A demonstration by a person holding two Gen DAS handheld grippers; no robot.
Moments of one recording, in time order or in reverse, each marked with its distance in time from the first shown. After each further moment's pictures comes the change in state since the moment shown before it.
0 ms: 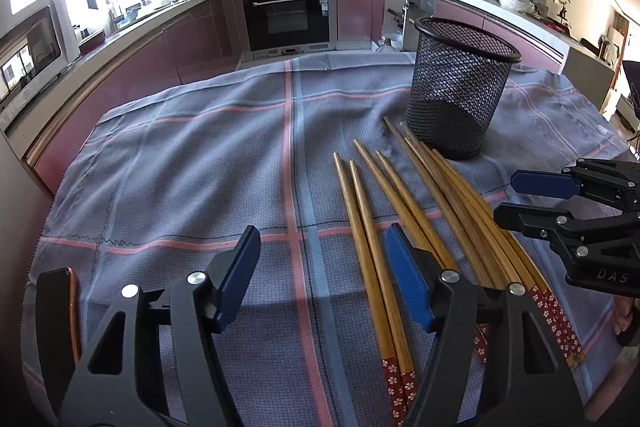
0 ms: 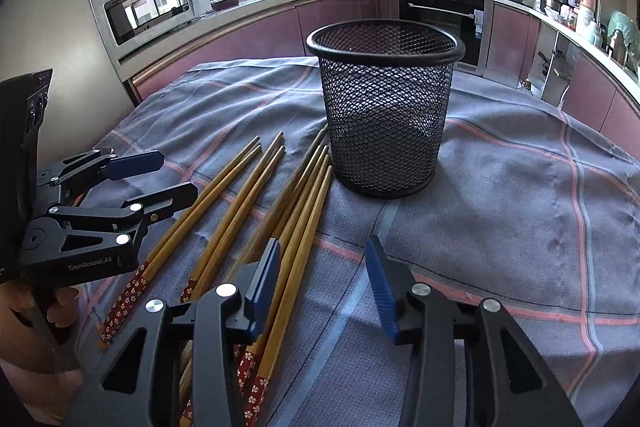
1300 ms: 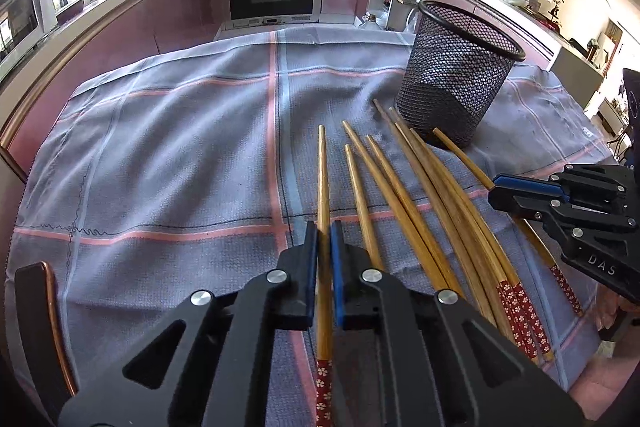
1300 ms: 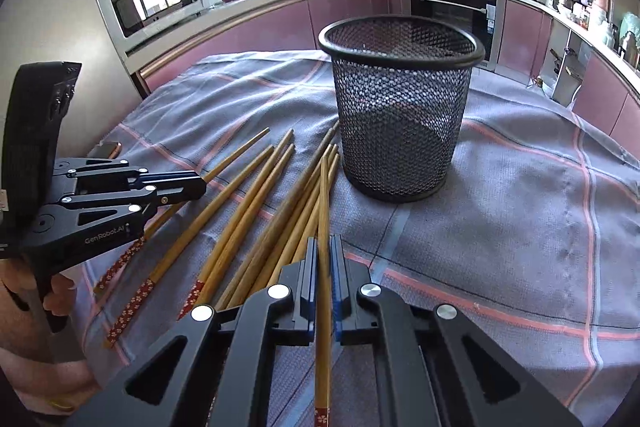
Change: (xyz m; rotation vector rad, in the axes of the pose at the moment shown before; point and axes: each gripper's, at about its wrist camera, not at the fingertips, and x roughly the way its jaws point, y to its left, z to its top) left arm 0.003 0.009 0.012 -0.064 0.097 -0.128; right arm 0.003 0.002 0.009 -0.018 0.013 0.045
